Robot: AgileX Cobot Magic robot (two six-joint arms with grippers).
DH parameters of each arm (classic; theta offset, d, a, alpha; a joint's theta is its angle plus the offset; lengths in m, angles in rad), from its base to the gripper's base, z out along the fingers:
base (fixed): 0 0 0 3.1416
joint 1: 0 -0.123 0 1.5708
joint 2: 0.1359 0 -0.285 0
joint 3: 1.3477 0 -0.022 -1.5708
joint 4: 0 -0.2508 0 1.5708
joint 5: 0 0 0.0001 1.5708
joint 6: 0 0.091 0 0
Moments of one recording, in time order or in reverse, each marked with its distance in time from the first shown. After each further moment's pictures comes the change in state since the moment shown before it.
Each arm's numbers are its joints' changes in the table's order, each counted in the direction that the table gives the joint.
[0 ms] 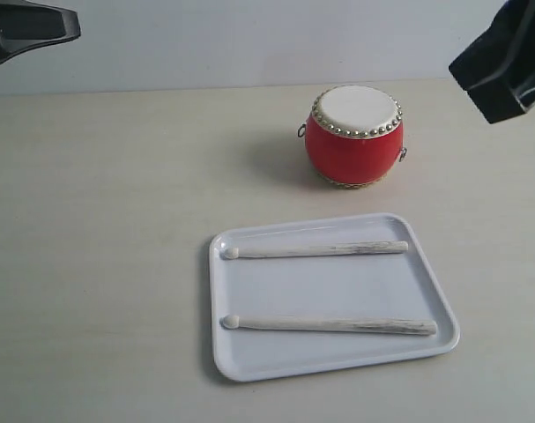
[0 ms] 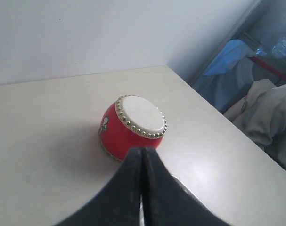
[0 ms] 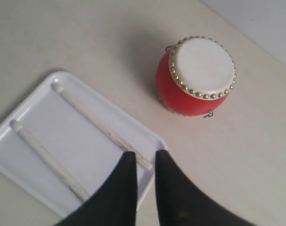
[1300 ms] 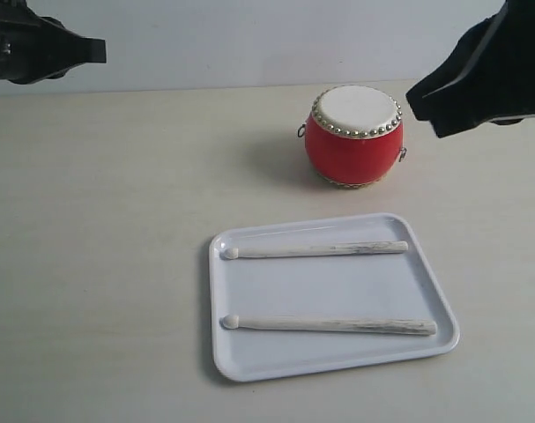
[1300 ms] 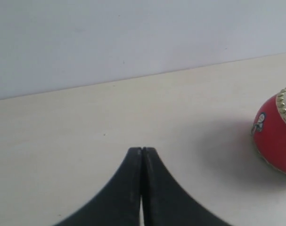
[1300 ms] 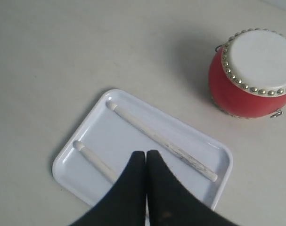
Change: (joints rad) left arm 0.316 0.000 0.000 0.052 -0.878 0.098; right arm 0.000 -0.019 0.093 -0.218 -0.101 0.047
